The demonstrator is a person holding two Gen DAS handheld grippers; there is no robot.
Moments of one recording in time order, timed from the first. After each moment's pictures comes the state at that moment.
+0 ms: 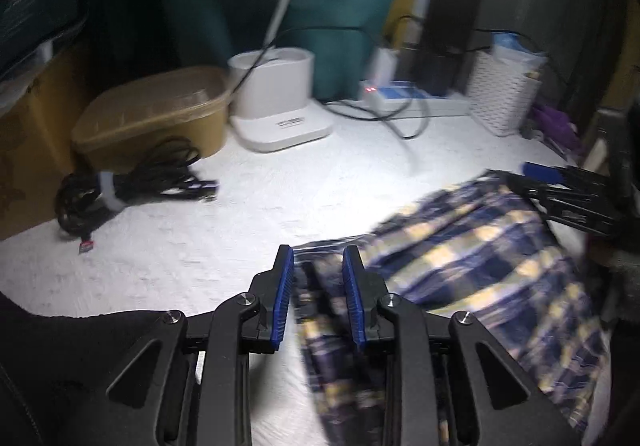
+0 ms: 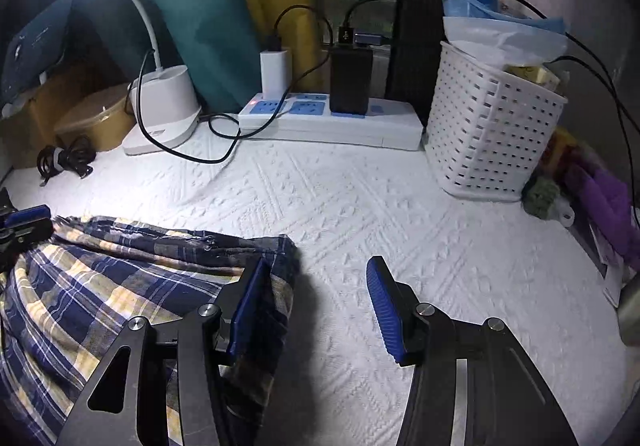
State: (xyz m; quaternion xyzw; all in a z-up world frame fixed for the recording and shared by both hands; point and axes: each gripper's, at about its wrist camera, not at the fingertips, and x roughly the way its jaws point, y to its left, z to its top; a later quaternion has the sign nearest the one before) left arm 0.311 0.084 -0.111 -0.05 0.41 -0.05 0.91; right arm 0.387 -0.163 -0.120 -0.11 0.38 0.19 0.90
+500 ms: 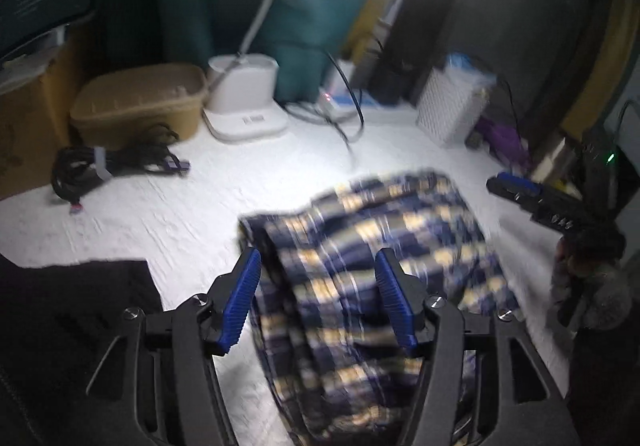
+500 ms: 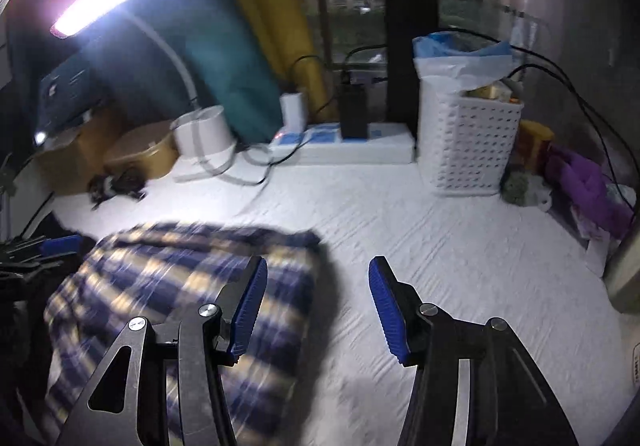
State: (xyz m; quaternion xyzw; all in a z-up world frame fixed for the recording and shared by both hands) left arm 0.263 0.068 -0.082 -0.09 0.41 -0.11 0.90; right arm 0.335 -0.192 -0.082 -0.05 0.36 0.23 0.90
